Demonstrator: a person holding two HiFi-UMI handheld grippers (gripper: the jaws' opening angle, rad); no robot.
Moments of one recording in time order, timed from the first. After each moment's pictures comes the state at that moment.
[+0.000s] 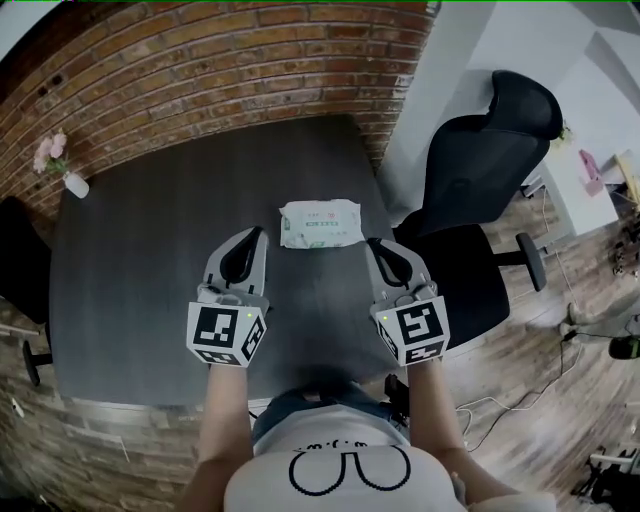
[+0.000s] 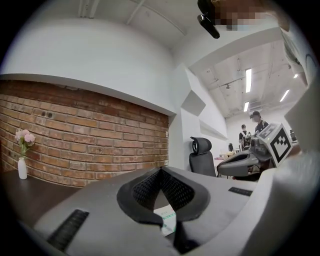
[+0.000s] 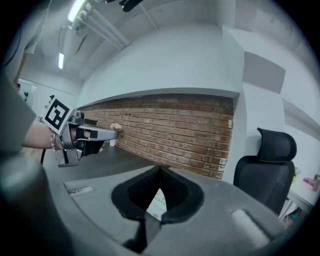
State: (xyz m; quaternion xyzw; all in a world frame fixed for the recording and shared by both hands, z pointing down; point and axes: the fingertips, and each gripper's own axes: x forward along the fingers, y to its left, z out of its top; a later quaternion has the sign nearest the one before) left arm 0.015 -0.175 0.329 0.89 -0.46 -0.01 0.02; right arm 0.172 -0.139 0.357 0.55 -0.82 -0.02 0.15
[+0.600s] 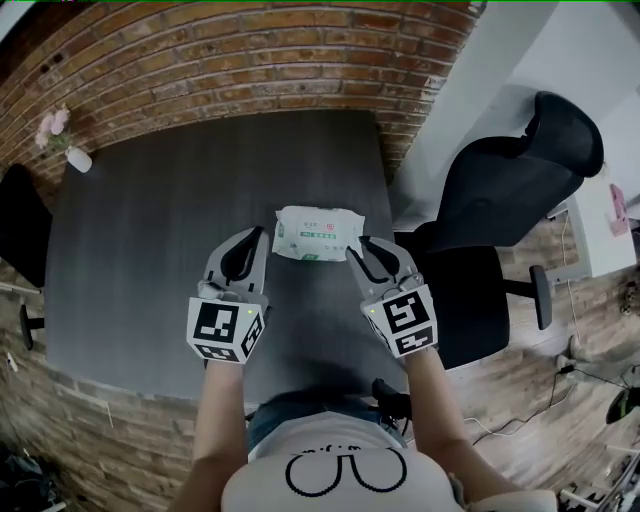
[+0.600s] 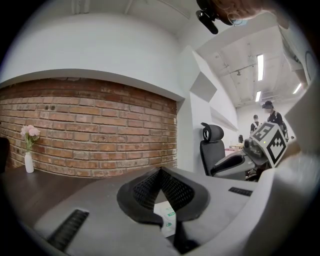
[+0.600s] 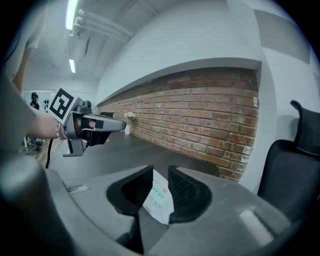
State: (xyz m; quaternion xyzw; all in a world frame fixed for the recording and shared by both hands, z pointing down) left arm 0.049 -0.231 0.375 0.86 -0.50 0.04 0.05; right arm 0.188 -0.216 0.425 0.44 -0.88 0.03 0.21
